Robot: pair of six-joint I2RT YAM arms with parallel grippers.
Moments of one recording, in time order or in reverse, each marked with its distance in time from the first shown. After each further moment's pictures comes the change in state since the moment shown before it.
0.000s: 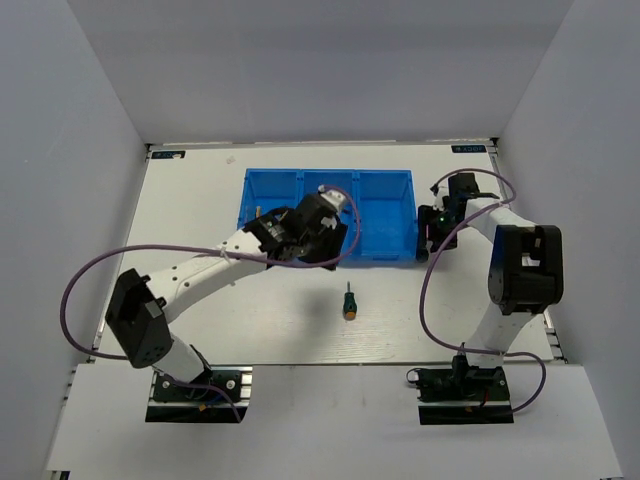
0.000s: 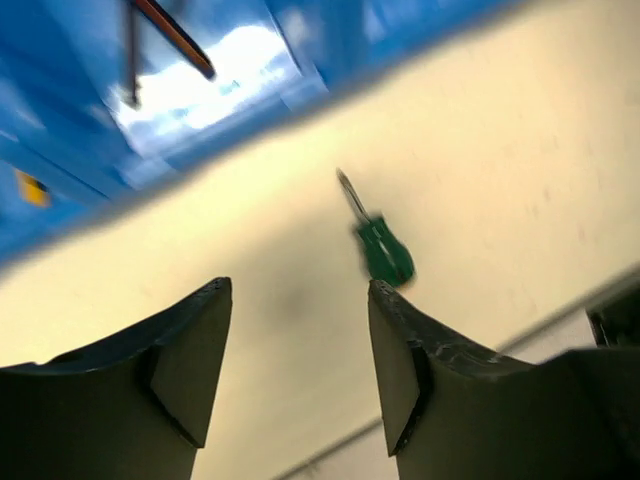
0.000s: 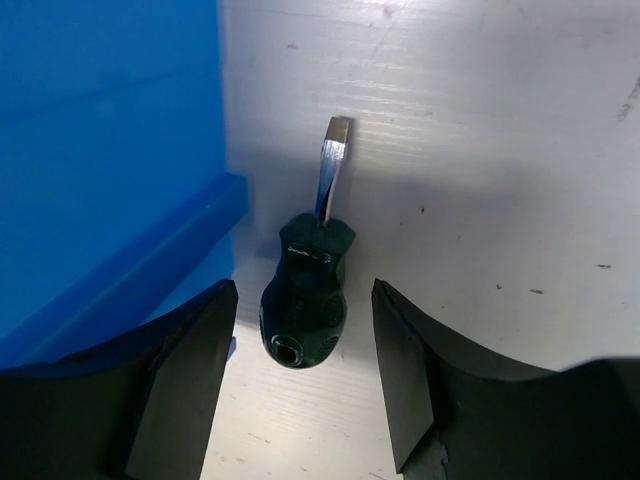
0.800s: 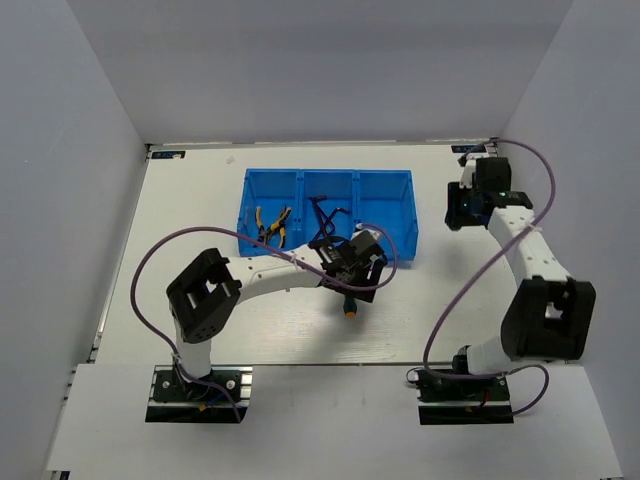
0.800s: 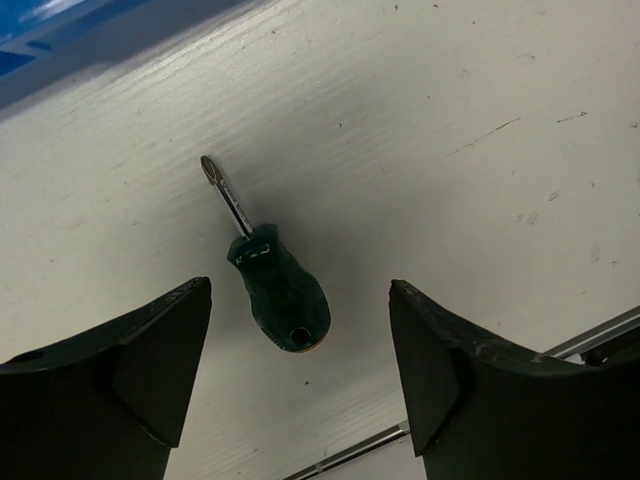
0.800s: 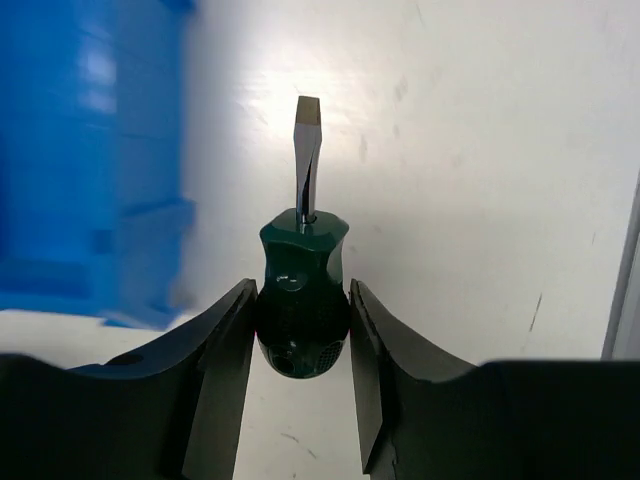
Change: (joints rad) left arm -0.210 0.309 0.000 0.102 -0.003 -0.229; right arm -0.020 -0.303 -0.002 -0.008 0.269 -0.098
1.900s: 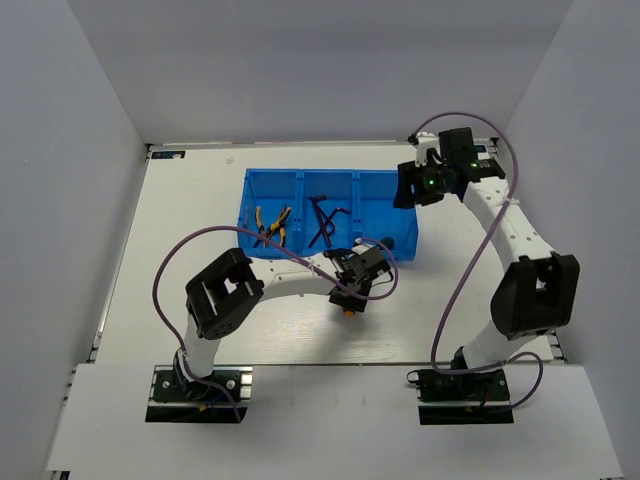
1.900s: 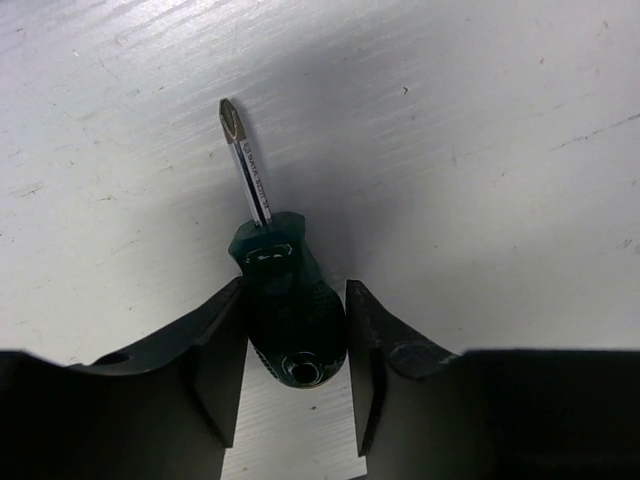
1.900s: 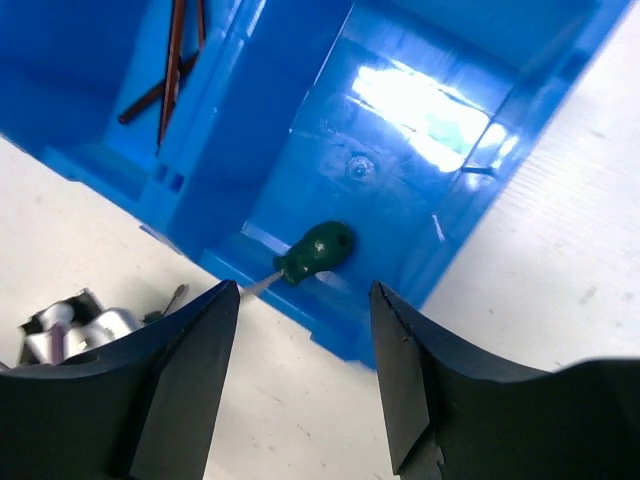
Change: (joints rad) left arm -0.041 0.107 0.001 -0.051 -0.055 -0.105; right arm 0.198 0.165 0.322 -0.146 -0.352 -0.050
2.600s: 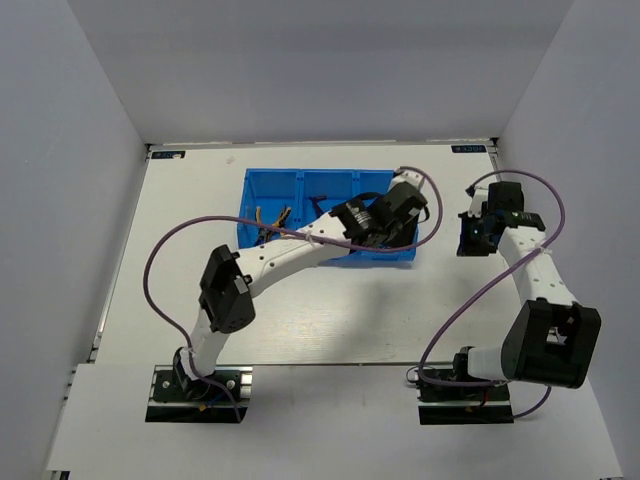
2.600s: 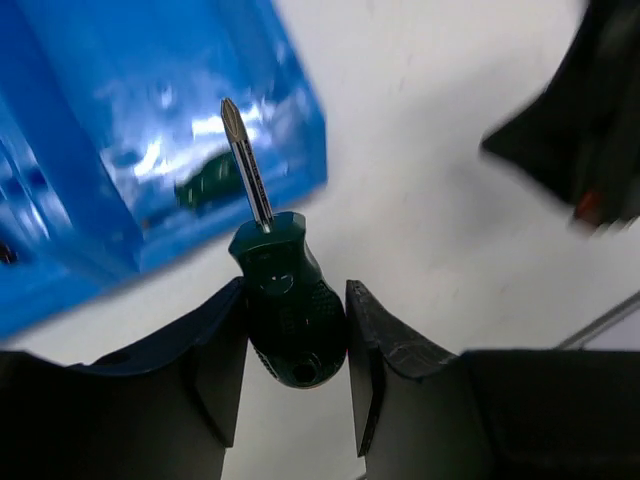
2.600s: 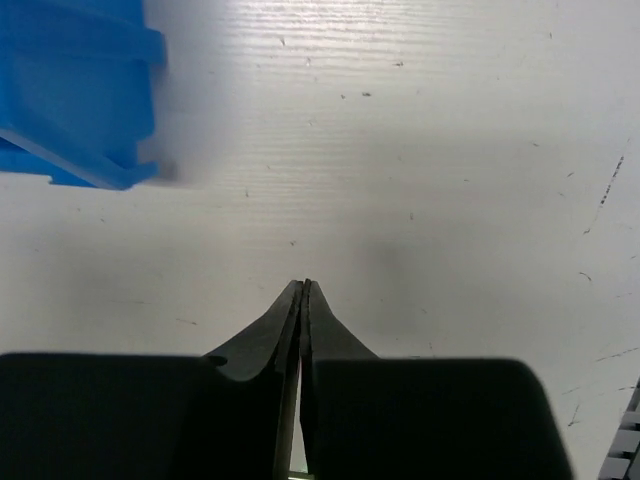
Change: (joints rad) left arm 0.023 0.071 0.605 -0.111 -0.082 0.139; right arm -0.289 -0.319 -0.457 -0.005 0.219 0.003
